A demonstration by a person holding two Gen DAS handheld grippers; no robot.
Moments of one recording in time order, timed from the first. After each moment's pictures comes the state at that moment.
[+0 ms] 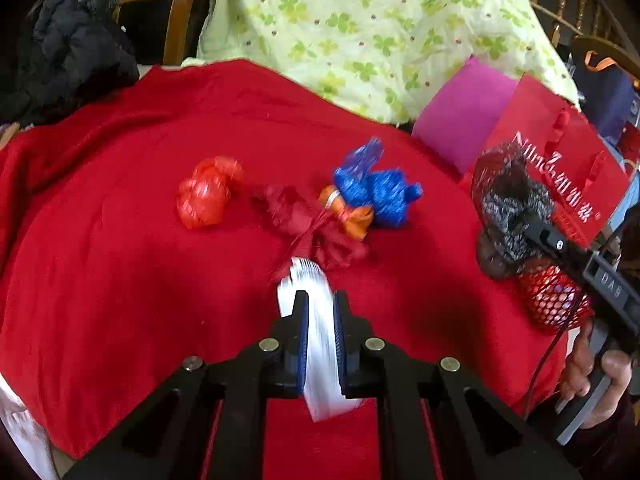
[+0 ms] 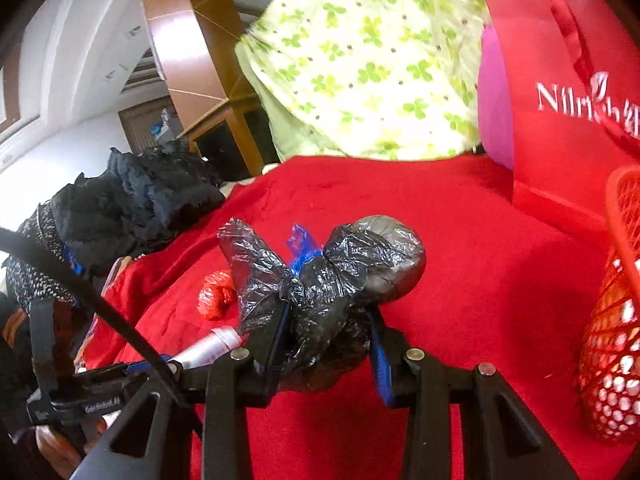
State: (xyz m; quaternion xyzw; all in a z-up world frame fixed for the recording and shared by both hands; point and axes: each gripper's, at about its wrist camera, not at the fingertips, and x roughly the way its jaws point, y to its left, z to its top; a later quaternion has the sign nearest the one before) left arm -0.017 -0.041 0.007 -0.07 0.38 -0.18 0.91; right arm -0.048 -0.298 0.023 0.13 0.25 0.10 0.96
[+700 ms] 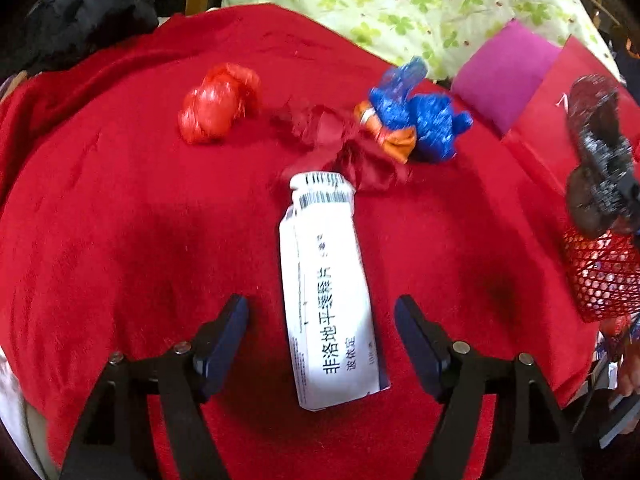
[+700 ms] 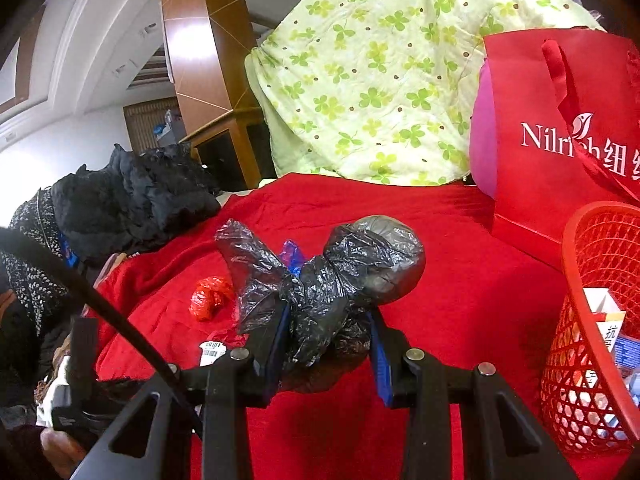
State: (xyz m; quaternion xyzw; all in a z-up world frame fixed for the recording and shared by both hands) left arm -0.005 -0.064 -0.060 -0.06 0.46 -0.12 0.88; right arm -0.067 -0.305 0.030 0.09 0.23 0.09 0.97
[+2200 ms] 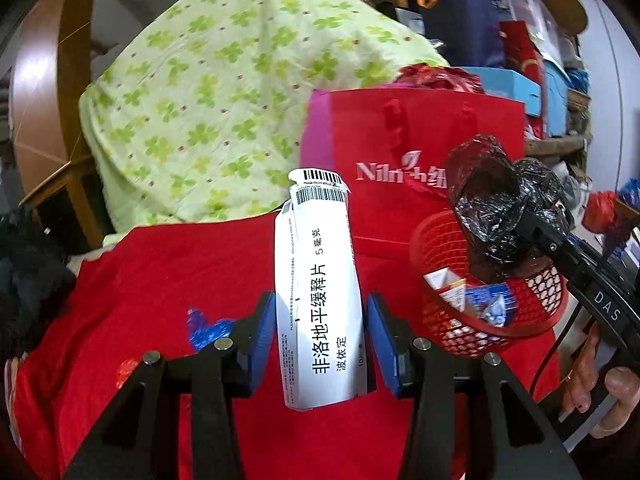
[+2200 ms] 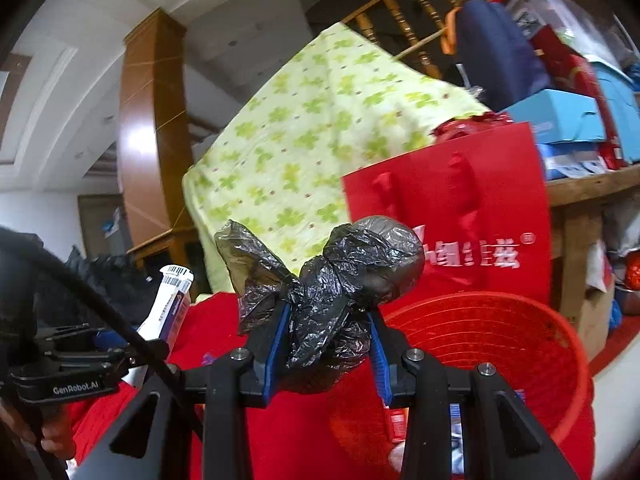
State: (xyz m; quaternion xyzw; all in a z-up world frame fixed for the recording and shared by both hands) left arm -0.076 -0.268 0.122 0.15 0.22 -0.27 0.93; right arm -0.201 -0.432 0.088 0.14 0.04 -0.06 0.99
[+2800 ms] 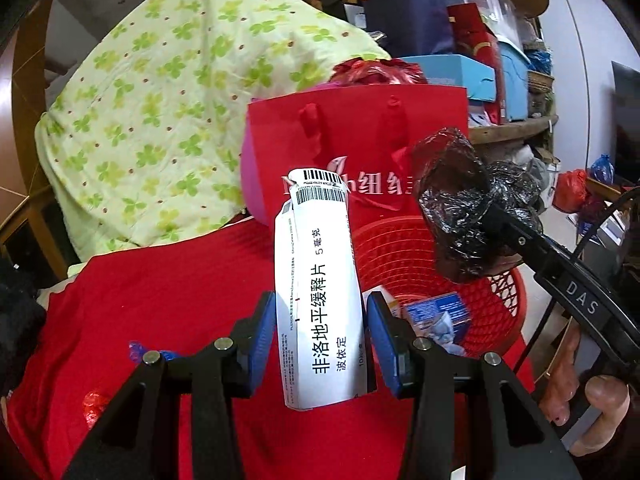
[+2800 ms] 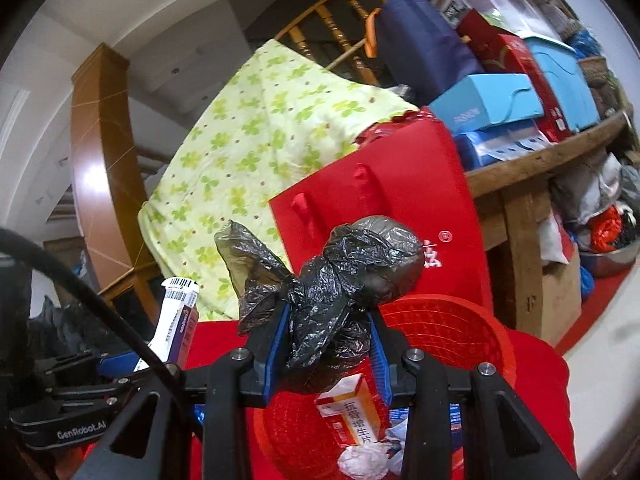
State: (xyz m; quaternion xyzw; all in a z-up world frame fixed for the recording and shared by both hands) left arm -0.096 -0.344 0.123 0.18 0.21 -0.33 0.90; right arm -0.224 -0.493 0.087 0.21 0.02 -0.13 0.97
